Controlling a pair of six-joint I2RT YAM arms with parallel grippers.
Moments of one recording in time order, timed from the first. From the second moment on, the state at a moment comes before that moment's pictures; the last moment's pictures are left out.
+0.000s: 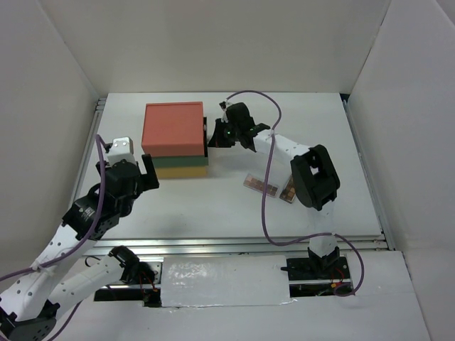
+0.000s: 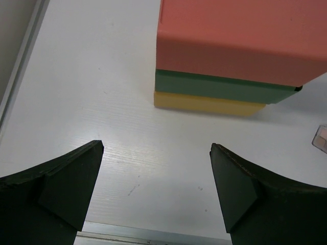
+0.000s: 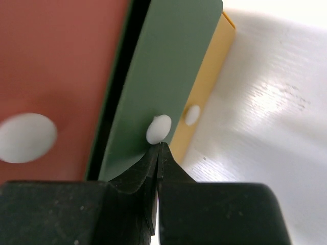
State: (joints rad) left arm -0.60 0.73 0.96 -0.77 -0.67 -0.44; right arm 0.55 2.06 1.59 -0.17 -0.30 0.50
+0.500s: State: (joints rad) left arm -0.60 0.70 0.96 -0.67 -0.47 -0.37; right arm 0.51 2.06 1.53 0.01 -0.49 0.57
